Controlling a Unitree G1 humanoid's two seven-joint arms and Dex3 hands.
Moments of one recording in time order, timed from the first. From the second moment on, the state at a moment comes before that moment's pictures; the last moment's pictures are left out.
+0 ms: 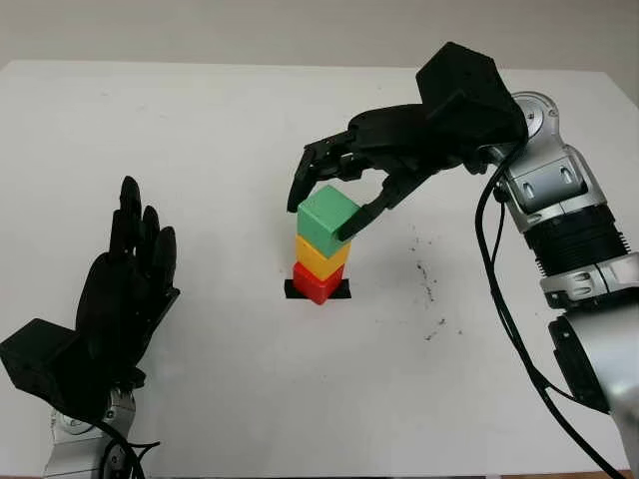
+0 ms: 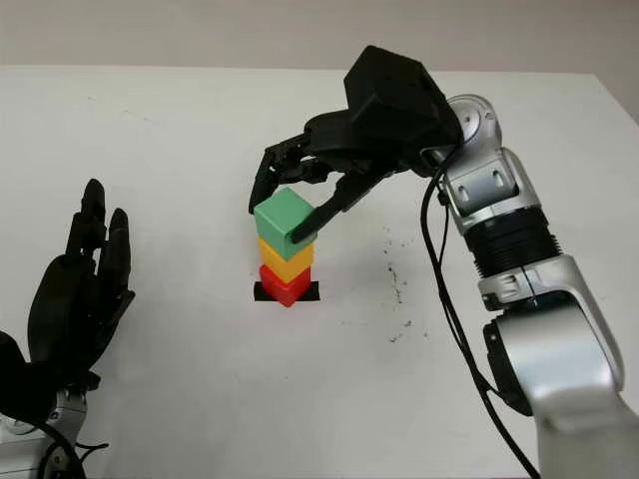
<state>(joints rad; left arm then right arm) 0.10 0.17 0.22 -0.26 -0.21 0.02 -0.14 -1.08 -0.48 0.27 0.49 -0.10 0.10 1.12</state>
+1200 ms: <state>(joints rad) 0.08 0.18 0.22 -0.24 -0.21 0.02 -0.16 -0.55 -0.46 -0.14 0.08 0.22 0.35 0.62</state>
